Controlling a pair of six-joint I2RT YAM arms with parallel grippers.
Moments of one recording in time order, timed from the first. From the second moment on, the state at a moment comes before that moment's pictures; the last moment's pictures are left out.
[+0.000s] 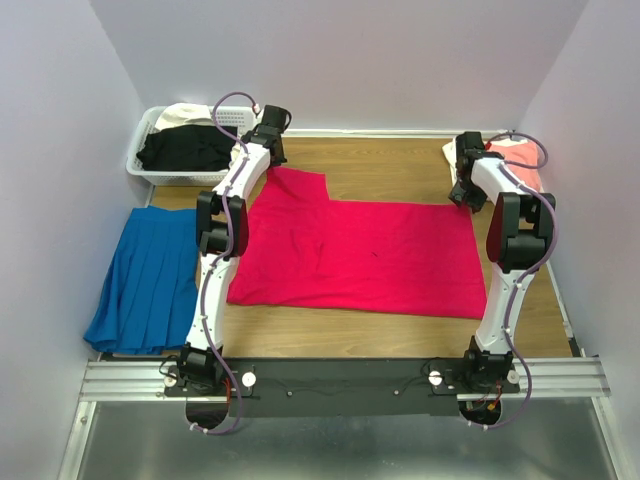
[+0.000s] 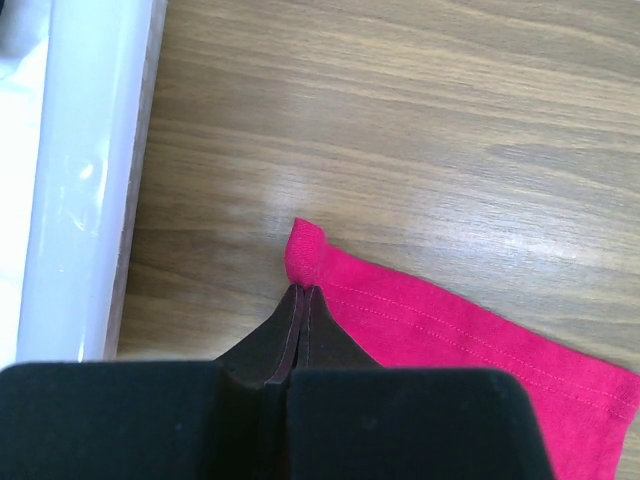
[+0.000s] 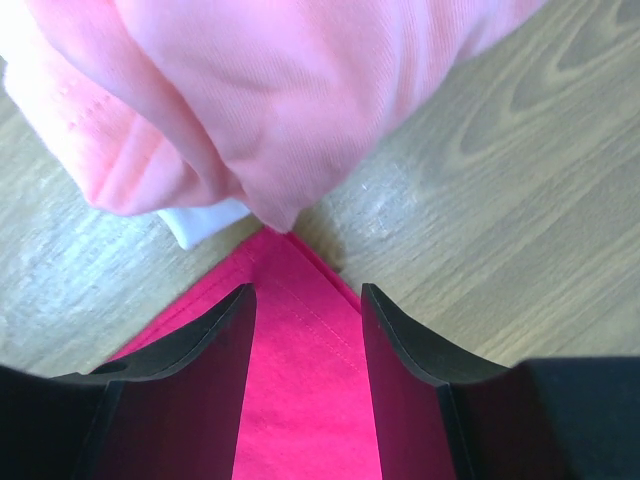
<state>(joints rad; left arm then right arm) -0.24 2.57 2.40 -0.68 -0.27 -0.35 -0.02 2.15 1.68 -0.73 0.45 0.52</state>
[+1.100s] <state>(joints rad) -0.23 2.50 2.39 -0.68 -0.24 -0.34 -0.05 2.21 1.74 -0.70 0.35 0.52</state>
